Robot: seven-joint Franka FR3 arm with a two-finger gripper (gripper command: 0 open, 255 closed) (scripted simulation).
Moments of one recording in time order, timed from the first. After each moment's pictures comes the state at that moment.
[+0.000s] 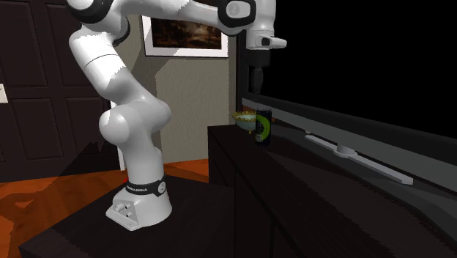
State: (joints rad) arm 0.11 -0.60 0.37 -2.32 0.24 1.73 0.18
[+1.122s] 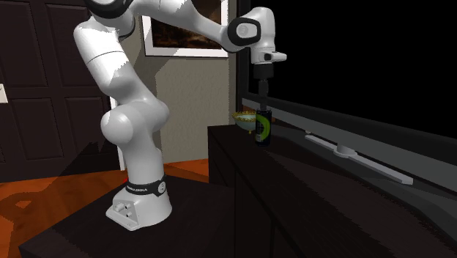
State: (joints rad) arm 0.19 -0.46 0.50 -2.31 0.20 1.95 0.44
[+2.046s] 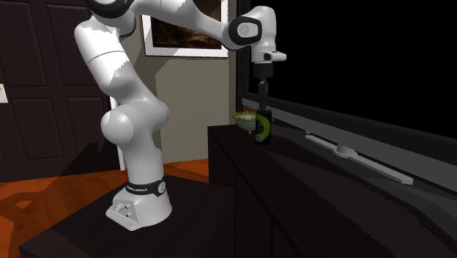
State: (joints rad) arm 0.19 -0.45 0.50 -2.29 0.23 1.93 0.47
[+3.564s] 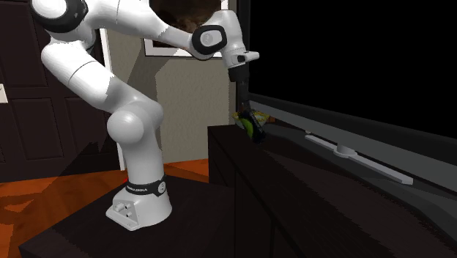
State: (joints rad) arm 0.41 -0.83 0.36 -2.66 0.23 2.12 0.28
